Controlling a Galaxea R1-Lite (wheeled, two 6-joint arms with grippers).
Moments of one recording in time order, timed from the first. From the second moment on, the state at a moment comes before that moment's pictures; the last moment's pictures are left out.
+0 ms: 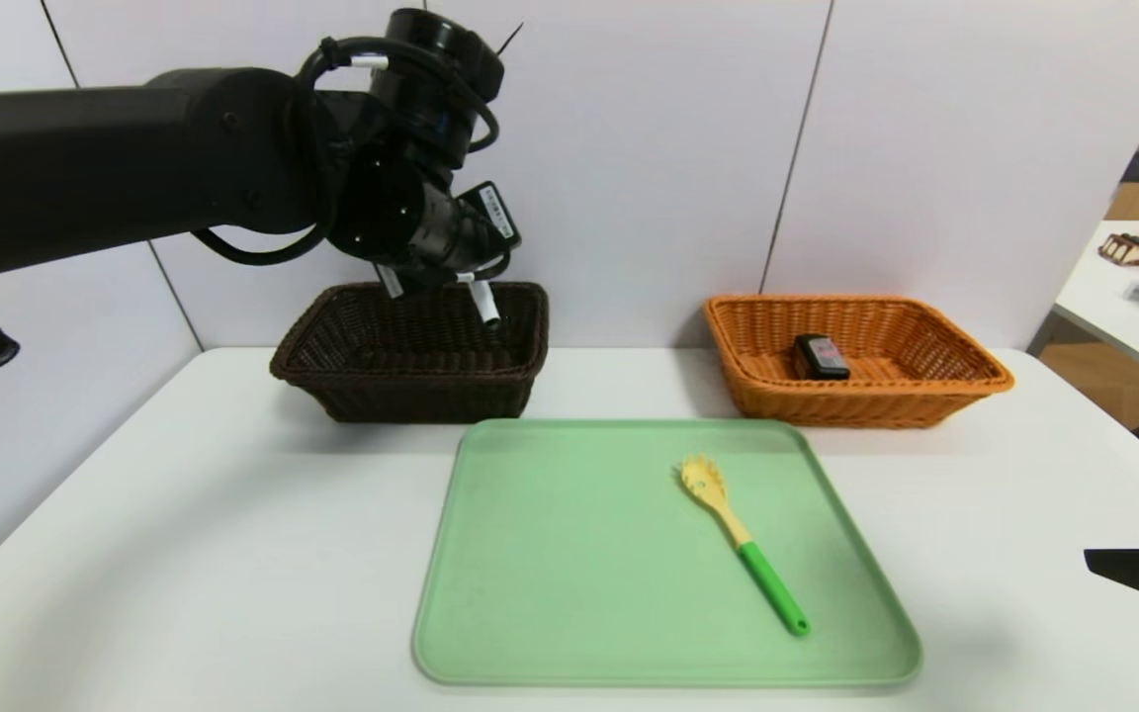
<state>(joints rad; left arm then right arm) -0.58 2.00 -1.97 0.48 0.44 -0.77 0.14 1.08 -0.93 0.64 -0.11 0.00</state>
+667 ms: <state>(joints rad) -0.43 2.11 -1.97 0.46 0.43 -1.13 0.14 1.03 -0.88 0.64 -0.10 0.00</state>
